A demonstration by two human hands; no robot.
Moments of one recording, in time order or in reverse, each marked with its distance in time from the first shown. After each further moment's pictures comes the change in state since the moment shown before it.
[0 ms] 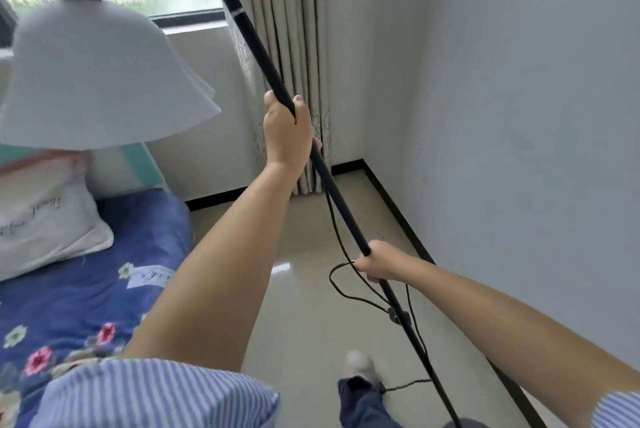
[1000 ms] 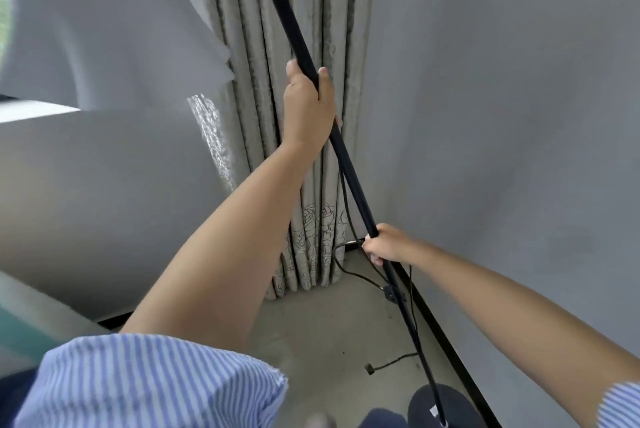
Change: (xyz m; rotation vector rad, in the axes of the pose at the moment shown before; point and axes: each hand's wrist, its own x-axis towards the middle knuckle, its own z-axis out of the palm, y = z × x) left_hand 0.582 -0.188 0.168 0.073 -0.142 0.073; right_hand 0.558 -0.169 -0.277 0.029 0.061 0.017
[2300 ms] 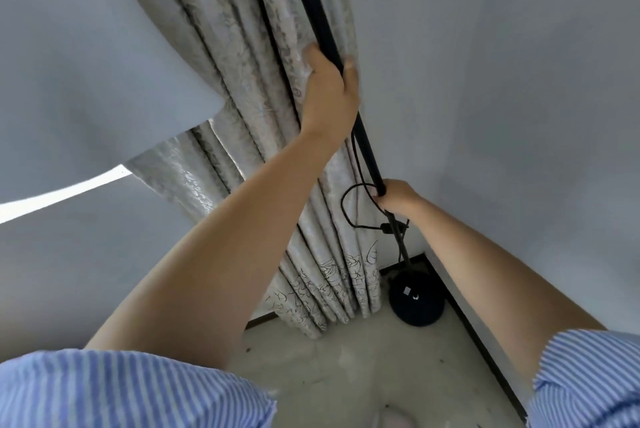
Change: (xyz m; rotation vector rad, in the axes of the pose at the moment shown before) left_hand 0.216 -0.083 0.161 0.296 -0.089 0.000; right_hand 0.297 -0.005 -0.153 0.139 0.094 -0.046
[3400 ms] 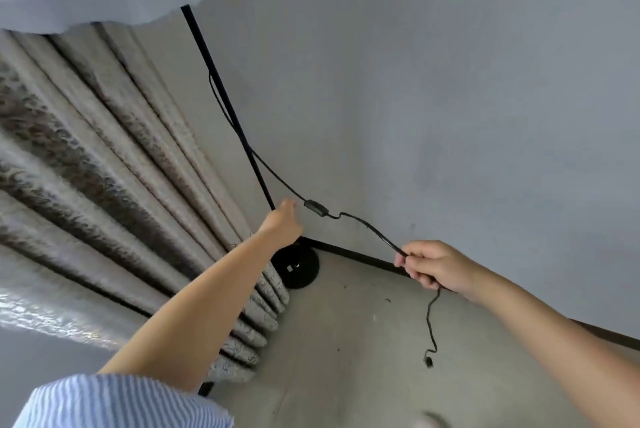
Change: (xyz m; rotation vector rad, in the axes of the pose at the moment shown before) left_hand -0.241 -0.072 -0.007 0.494 -1.209 0.147; right_hand -0.453 0.048 0.135 0.674 0.453 0.279
